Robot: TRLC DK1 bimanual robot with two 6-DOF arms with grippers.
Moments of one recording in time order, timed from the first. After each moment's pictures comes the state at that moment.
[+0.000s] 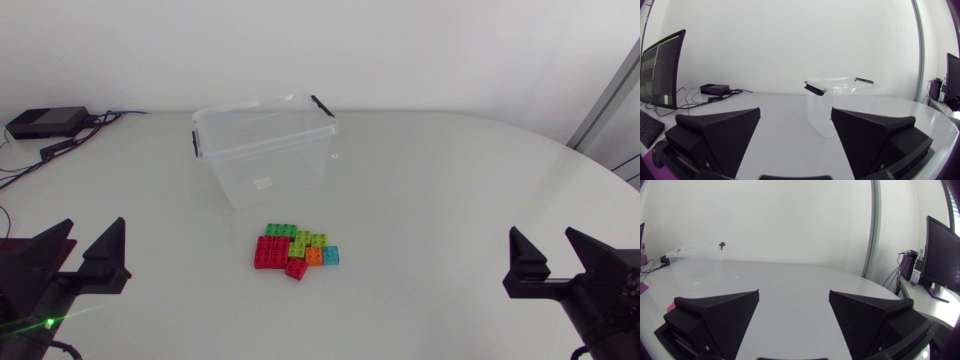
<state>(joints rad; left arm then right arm) 0.02 0.06 0.03 -0.02 0.00 -0.02 0.06 0.06 0.07 -0.16 0.15 -0.03</state>
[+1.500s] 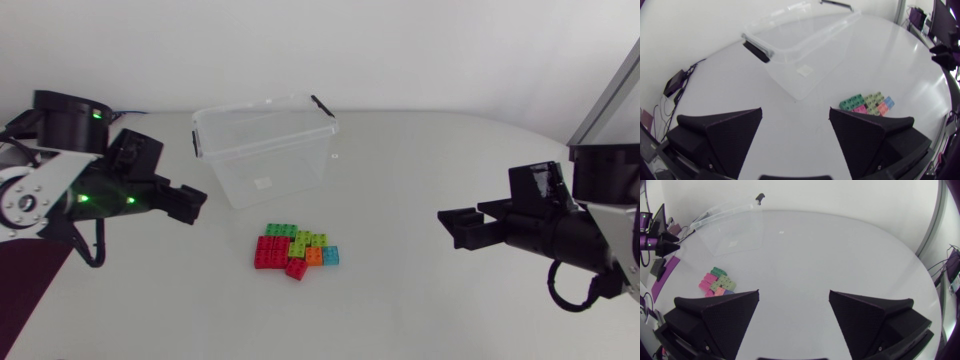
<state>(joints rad) -0.18 1.26 0.75 -0.25 0.04 0.22 0.12 0.99 0.51 -0.17 -0.16 -0.03</state>
